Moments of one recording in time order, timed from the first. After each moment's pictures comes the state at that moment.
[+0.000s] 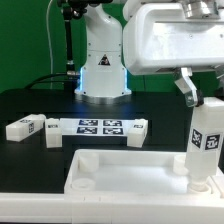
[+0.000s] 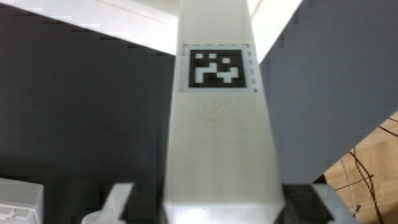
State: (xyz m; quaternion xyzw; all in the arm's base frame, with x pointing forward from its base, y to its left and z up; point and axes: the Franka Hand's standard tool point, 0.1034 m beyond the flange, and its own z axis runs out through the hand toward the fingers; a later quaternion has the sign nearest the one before) arm 0.664 0.095 0.149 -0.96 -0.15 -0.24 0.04
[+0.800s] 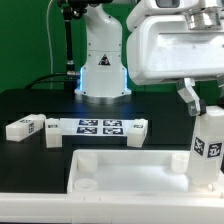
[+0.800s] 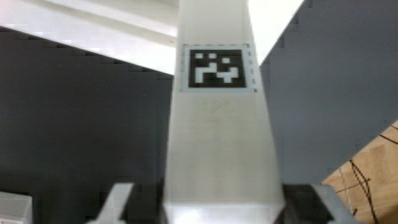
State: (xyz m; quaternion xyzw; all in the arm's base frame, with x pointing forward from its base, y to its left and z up) arm 0.660 0.099 0.137 -0.96 -0.15 -0.24 0.04
